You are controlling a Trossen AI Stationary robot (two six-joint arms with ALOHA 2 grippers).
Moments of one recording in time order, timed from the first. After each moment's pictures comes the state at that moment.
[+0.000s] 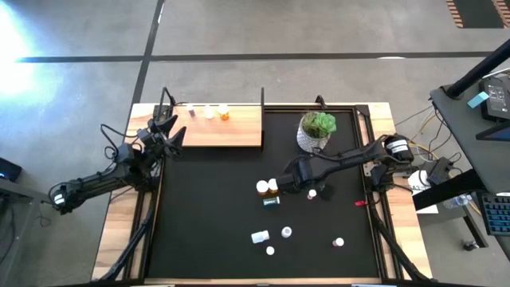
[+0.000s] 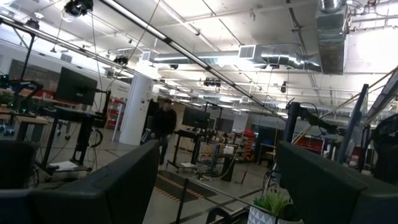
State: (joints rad) left arm 0.40 0.14 0.00 0.54 -0.29 -0.10; right arm 0.17 1.81 1.42 -1.41 0.18 2.47
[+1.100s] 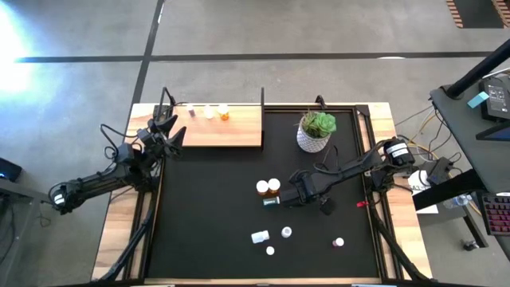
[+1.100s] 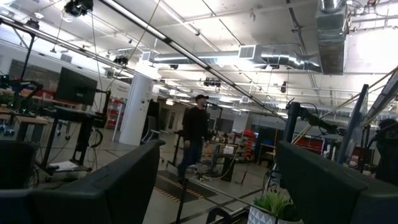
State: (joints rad) left arm 0.40 0.14 0.00 0.54 -0.29 -0.10; right arm 0.26 1.83 1.22 -1.19 0.11 2.62
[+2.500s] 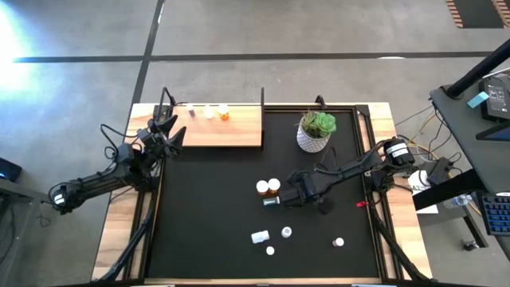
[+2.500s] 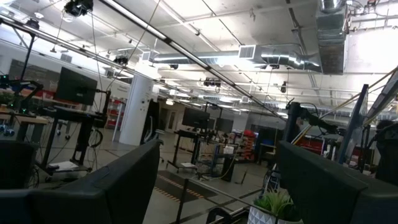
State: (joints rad) left arm 0.40 0.14 0.00 0.54 -0.29 -0.10; right arm 0.26 1.83 1.22 -1.11 0.16 2.61
